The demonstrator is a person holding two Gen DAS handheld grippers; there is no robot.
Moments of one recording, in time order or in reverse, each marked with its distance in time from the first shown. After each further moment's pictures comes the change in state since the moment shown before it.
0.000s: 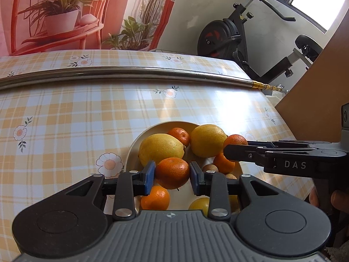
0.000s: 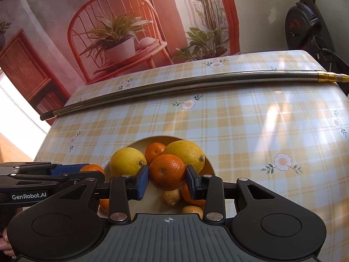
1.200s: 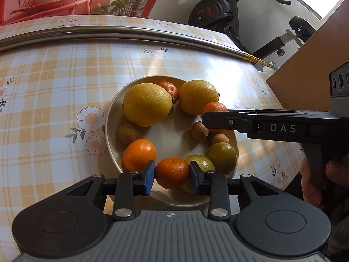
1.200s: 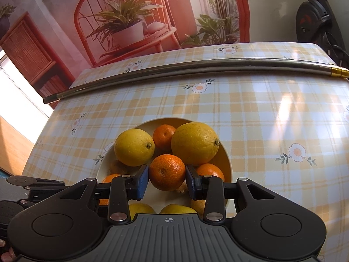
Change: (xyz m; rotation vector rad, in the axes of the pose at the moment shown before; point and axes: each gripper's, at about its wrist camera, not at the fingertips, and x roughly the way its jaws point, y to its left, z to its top) left arm 0.016 -0.001 -0.037 -0.027 0.123 -0.084; right arm 0.019 0.009 -0.010 -0.039 0.067 0.021
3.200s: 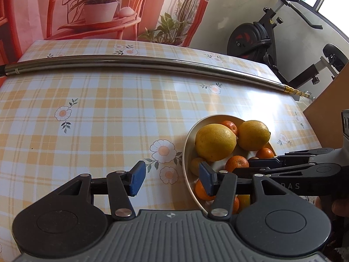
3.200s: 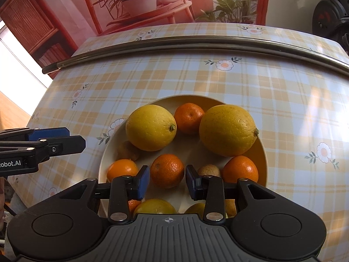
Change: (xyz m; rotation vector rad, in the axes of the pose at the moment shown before) left arm -0.040 0.045 0.019 -0.067 -0.121 0.206; right arm 0.042 0.031 0.004 -0.081 0.147 -0.013
